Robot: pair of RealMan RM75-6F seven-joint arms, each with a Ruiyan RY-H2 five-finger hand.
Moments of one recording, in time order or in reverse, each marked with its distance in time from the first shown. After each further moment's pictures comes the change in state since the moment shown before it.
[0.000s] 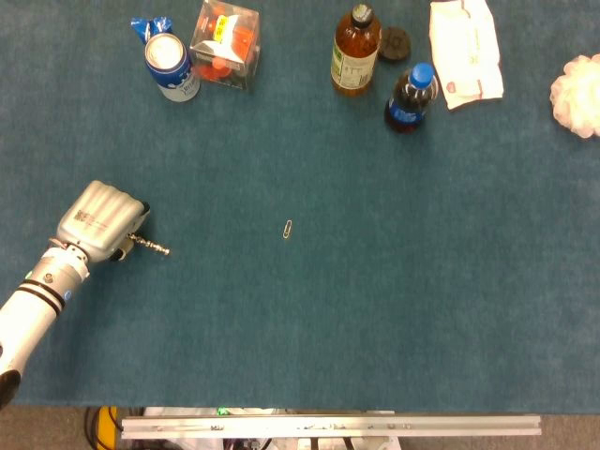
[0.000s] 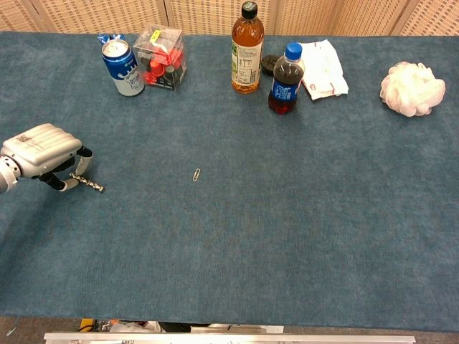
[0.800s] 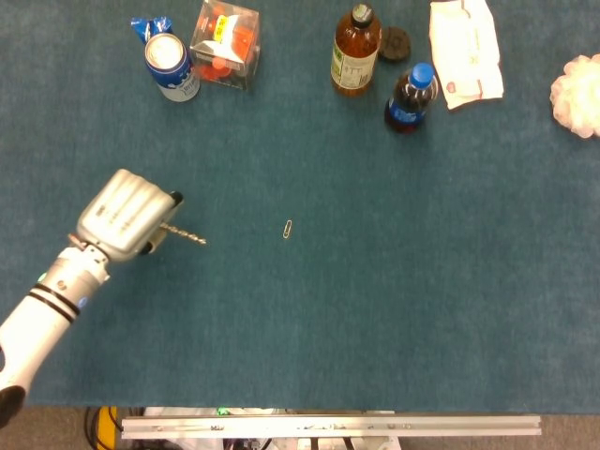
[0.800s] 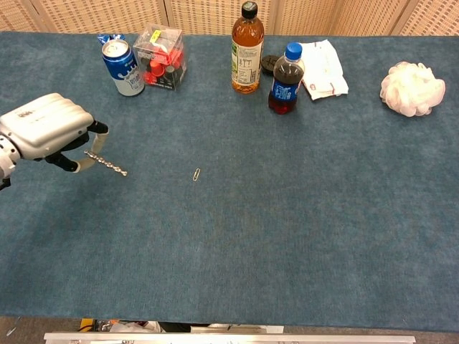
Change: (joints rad) left arm -0.020 0.117 -0.053 -0.306 0.044 0.094 0.136; right arm 0.005 -0.016 0.005 0.056 0.002 -0.006 0.061
